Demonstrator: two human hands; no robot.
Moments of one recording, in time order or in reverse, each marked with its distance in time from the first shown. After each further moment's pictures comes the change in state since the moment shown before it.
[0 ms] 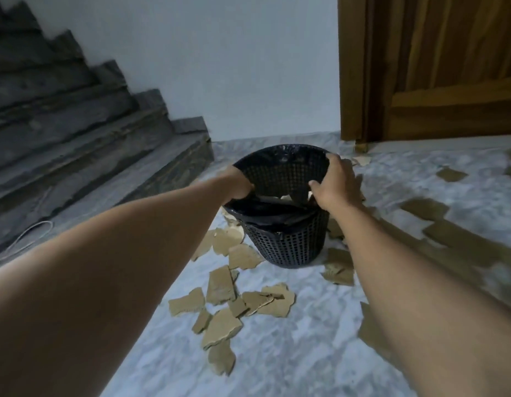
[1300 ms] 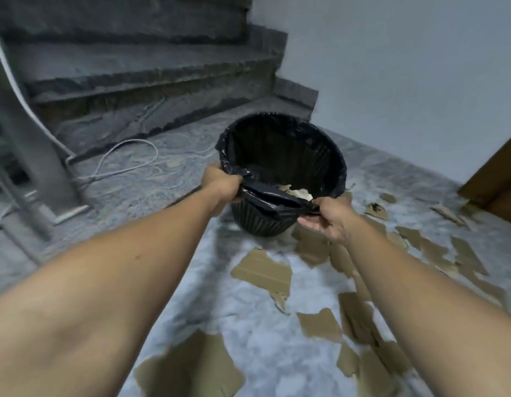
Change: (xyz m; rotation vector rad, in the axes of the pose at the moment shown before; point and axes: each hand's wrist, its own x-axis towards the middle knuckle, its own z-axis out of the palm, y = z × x) left_hand 0.168 -0.508 -0.100 -1.310 0.186 -0.244; right_hand -0.111 -0.316 0.384 0.593 -0.527 0.510
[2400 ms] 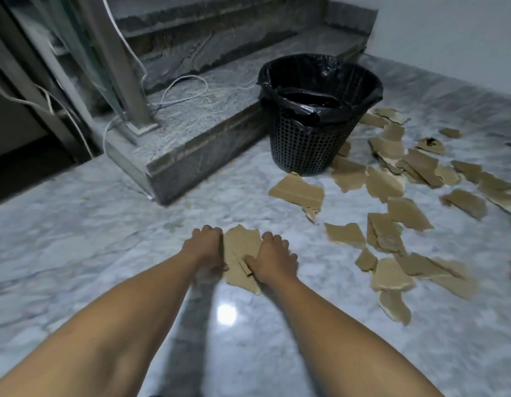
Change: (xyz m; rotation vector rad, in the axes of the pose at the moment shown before) left_hand -0.217 -0.196 -0.144 1.485 -0.297 -0.176; right_hand -0.164 0.279 0.038 -1.286 -0.247 -0.335
